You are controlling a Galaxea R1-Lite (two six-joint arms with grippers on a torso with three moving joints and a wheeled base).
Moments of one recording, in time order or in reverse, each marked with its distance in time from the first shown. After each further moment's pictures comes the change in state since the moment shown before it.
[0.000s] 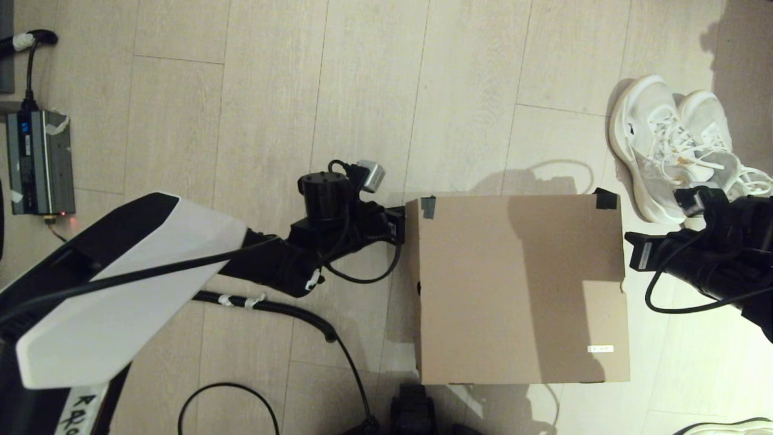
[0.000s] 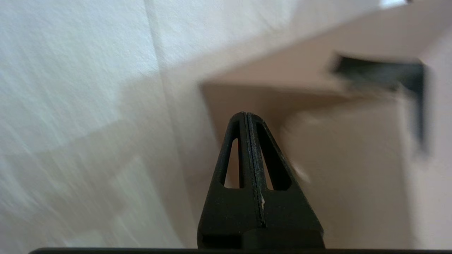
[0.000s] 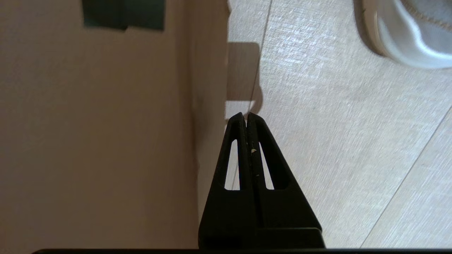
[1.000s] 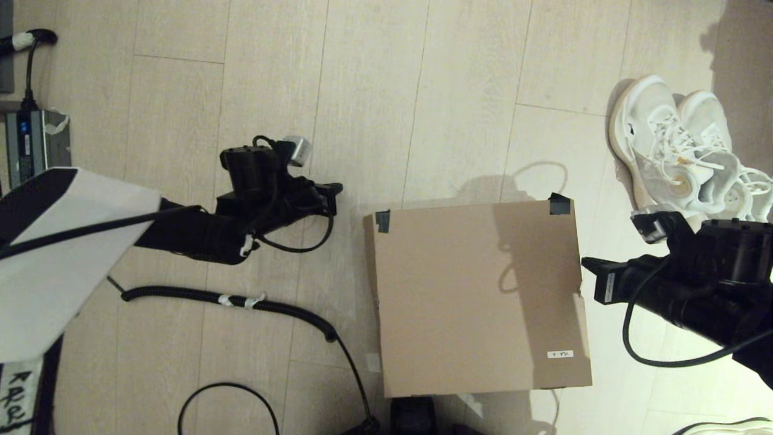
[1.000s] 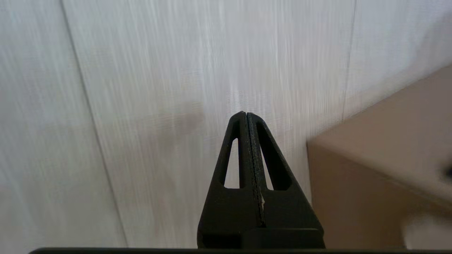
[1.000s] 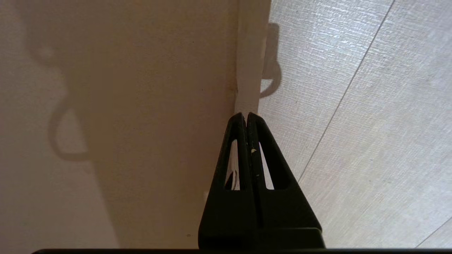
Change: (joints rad) left arm 0.232 -0.101 0.022 0.117 -0.013 0.031; right arm 0.236 -0.090 0.152 0.004 -0.055 0.011
